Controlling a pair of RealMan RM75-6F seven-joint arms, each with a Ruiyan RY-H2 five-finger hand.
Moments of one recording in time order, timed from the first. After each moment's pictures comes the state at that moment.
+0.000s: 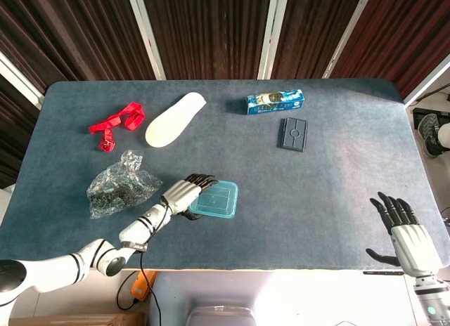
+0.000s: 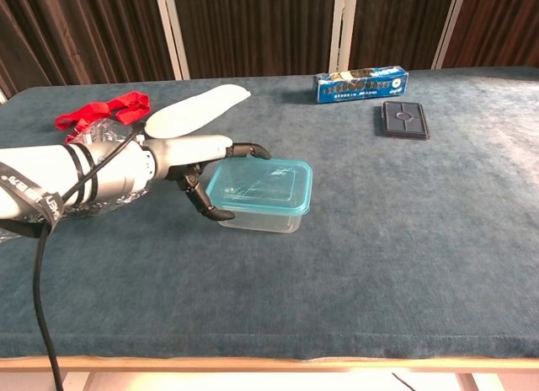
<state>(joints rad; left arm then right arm) -0.95 -1.63 -0.17 -1.26 1.25 0.62 -0.06 0.07 -1.07 -0.01 -1.62 -1.58 1.44 0.02</state>
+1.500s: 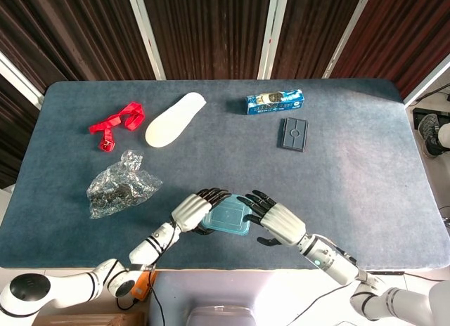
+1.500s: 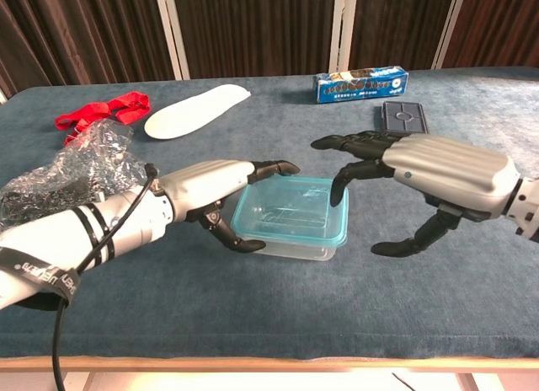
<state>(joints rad) -0.86 -1.81 -0.09 -1.14 1.43 0.87 -0.09 0.58 -1.59 0.01 -1.20 -1.88 1.20 0.15</state>
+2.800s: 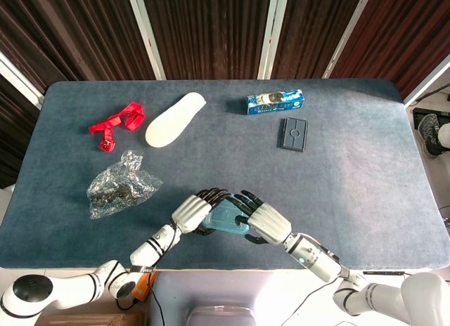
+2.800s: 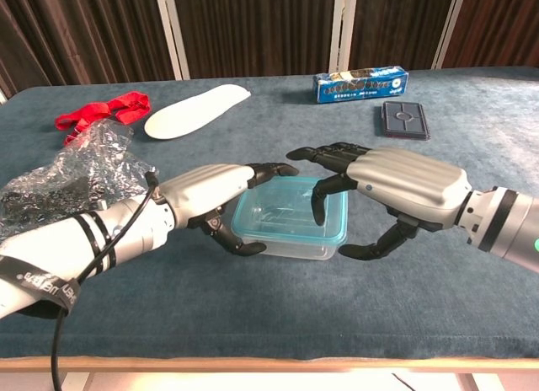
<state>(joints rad) -0.85 -1.83 -0.07 -1.13 1.45 0.86 -0.08 0.64 -1.70 -0.03 -1.11 -1.78 1.20 0.10</state>
